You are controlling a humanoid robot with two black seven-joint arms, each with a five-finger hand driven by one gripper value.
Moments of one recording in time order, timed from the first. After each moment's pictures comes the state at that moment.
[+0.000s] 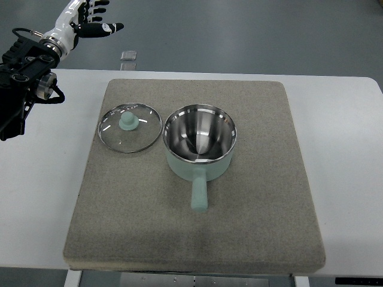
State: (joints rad) left arm -1.18 0.27 -0.15 -0.29 0.26 -0.01 -0.34; right arm 0.04 0.00 -0.05 0.16 0.03 -0.08 0.03
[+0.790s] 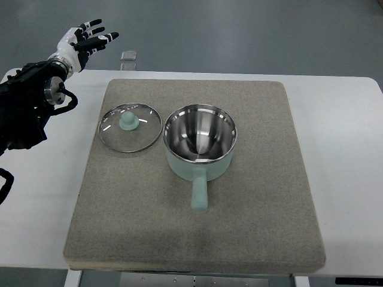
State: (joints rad) left arm -1.12 0.21 -0.30 -0.24 -0.08 -0.08 -0.16; right arm 0.04 0.00 -0.06 0.16 0.03 -0.08 0.03
